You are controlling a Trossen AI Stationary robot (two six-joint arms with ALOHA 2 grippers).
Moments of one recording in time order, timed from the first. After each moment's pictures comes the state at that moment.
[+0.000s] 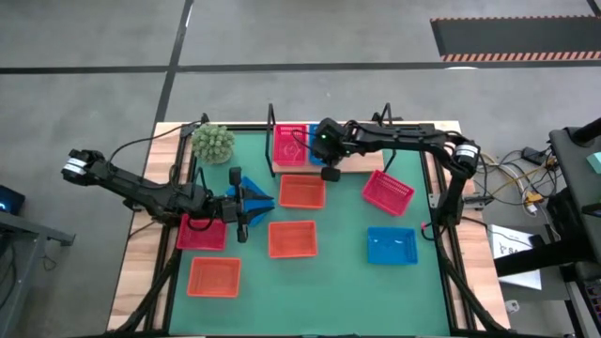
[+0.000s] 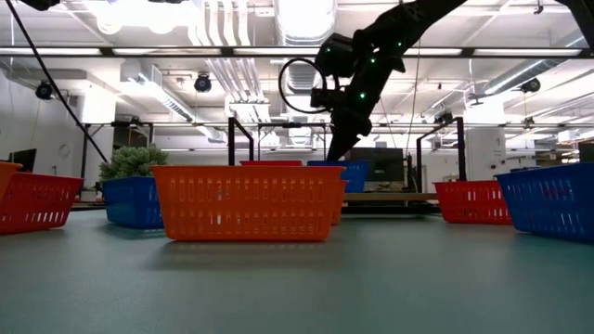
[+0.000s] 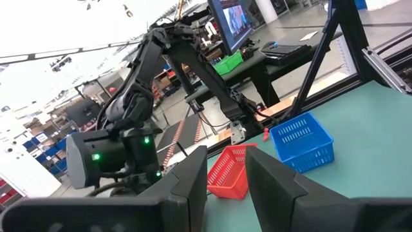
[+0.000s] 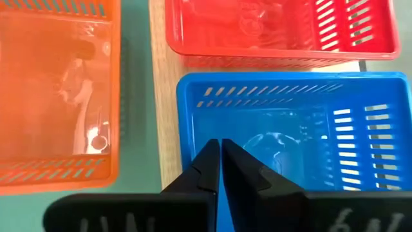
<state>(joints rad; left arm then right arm) -0.29 0.97 0.58 0.45 -0.38 0.54 -0.40 1.83 1.38 -0.57 0.02 -0.39</state>
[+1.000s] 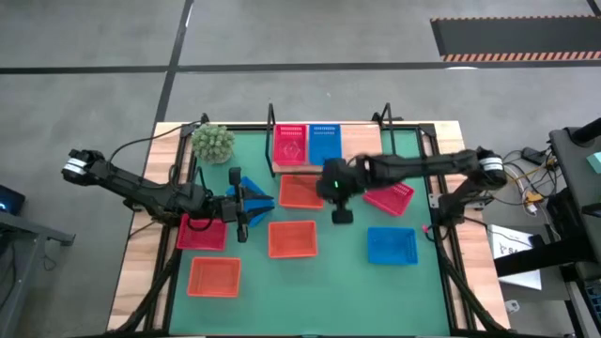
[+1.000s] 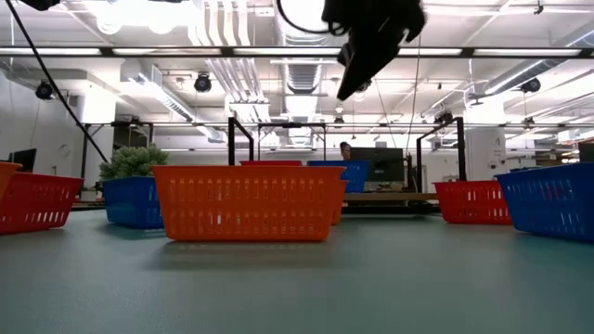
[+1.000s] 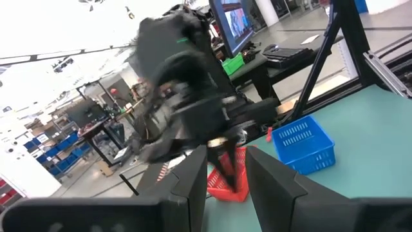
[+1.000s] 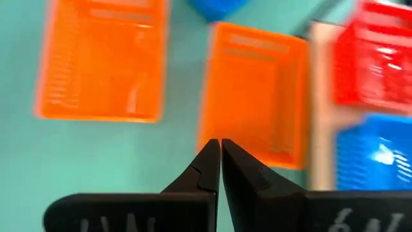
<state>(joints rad) -0.29 0.97 0.58 0.46 -0.38 0.54 0.01 1.63 1.38 -0.76 0.03 -0.14</state>
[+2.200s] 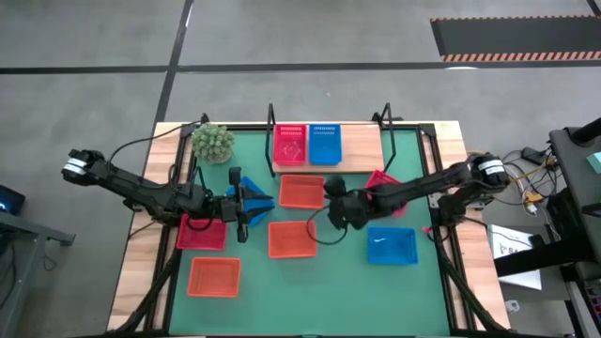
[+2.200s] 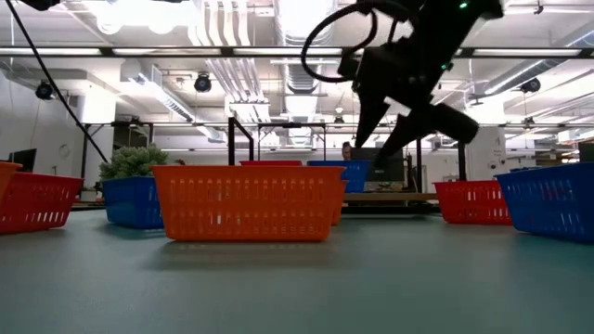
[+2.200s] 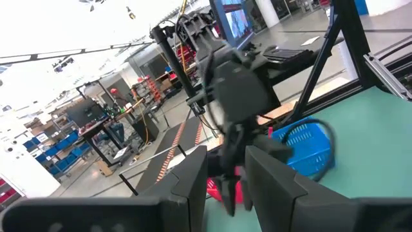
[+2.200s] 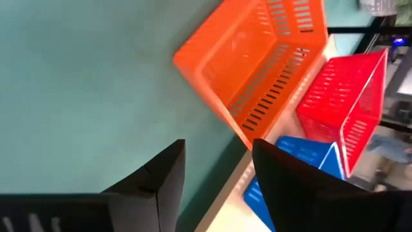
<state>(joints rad) -0.29 0.97 0.58 0.46 -0.38 0.53 0.12 1.63 1.06 -0.52 0.47 -0.82</state>
